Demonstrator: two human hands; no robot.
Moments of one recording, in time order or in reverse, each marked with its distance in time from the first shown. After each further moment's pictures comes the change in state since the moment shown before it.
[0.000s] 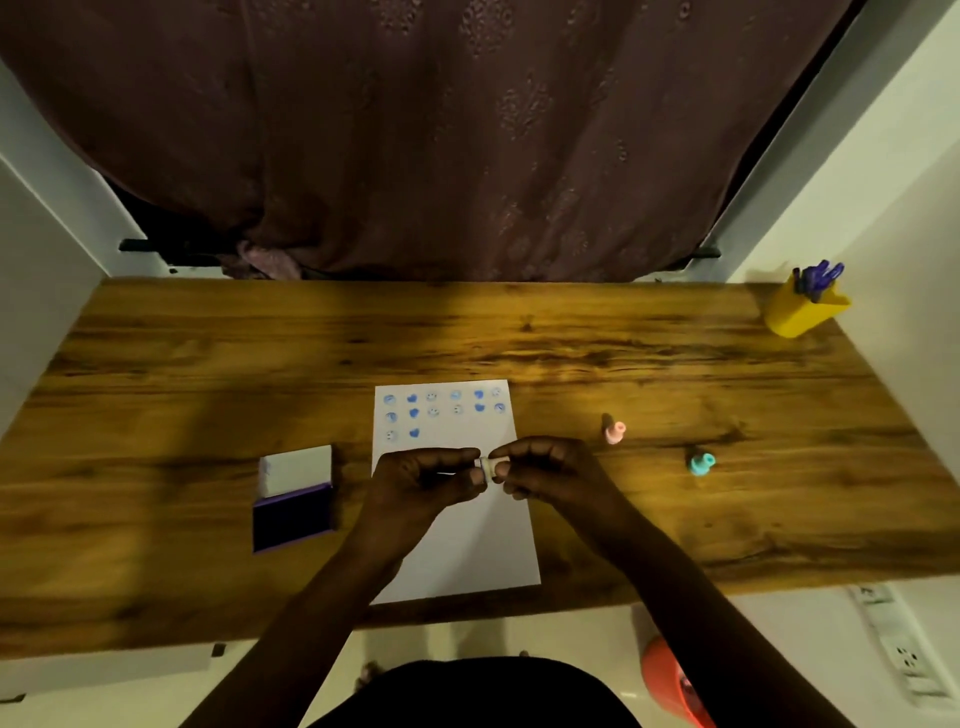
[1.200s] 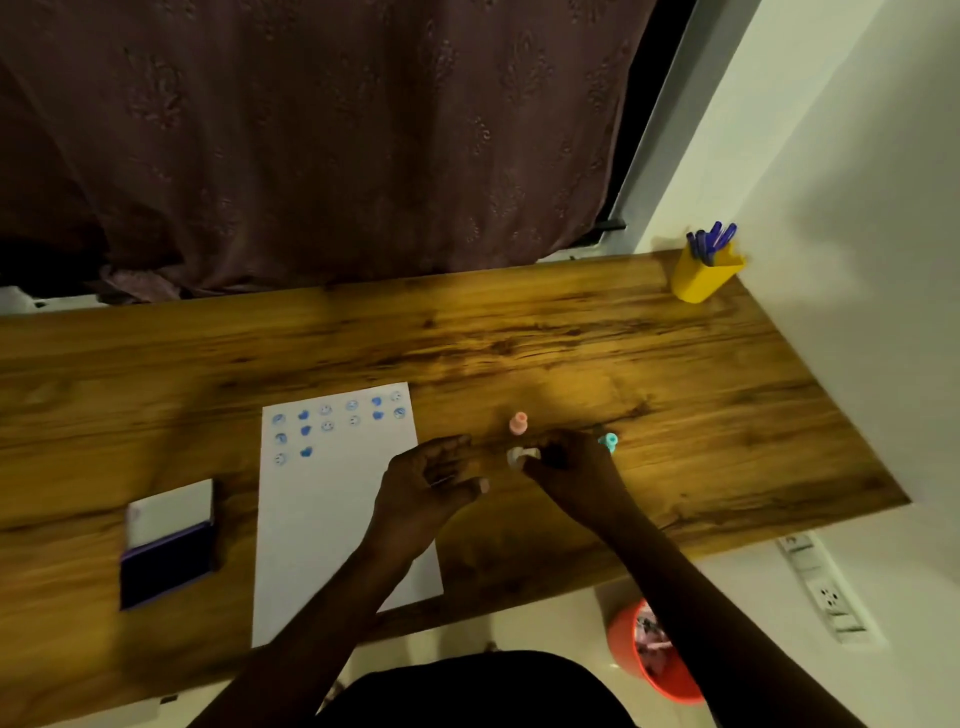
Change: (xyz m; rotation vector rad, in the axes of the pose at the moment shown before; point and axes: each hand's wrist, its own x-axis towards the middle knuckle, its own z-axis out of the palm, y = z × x) left_hand 0.037 -0.024 0.128 0.164 -0.093 -0.150; right_hand -0.016 0.064 -0.138 -0.469 0.403 -0.010
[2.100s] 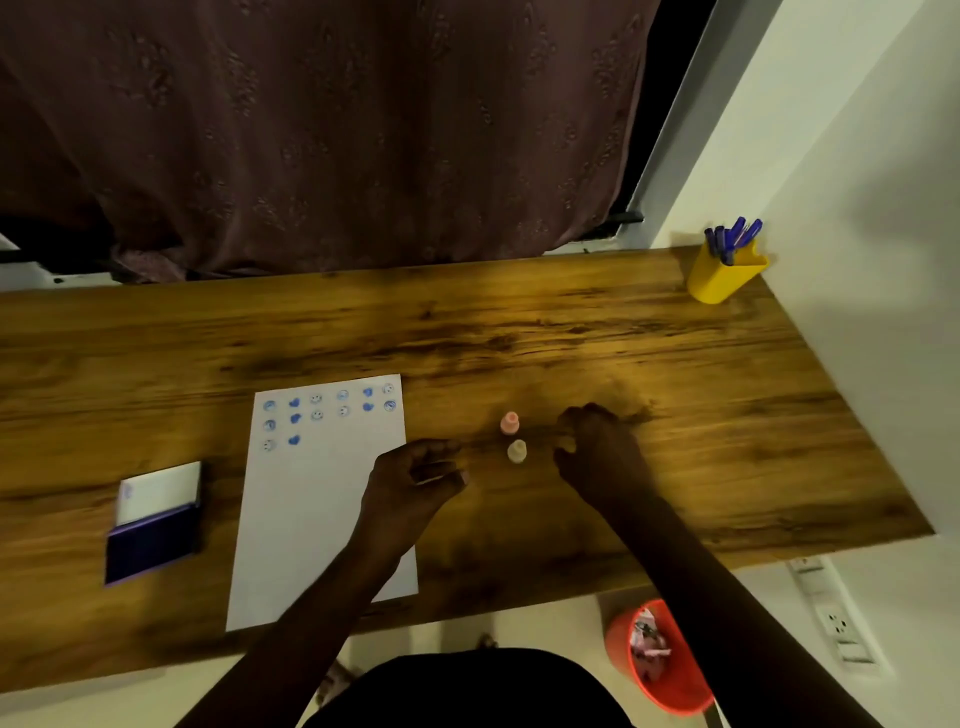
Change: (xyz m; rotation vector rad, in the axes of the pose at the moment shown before) left_hand 0.004 -0.002 0.018 0.066 0.126 -0.067; right_hand 0.042 0.034 -0.035 -0.576 -0.065 -0.087
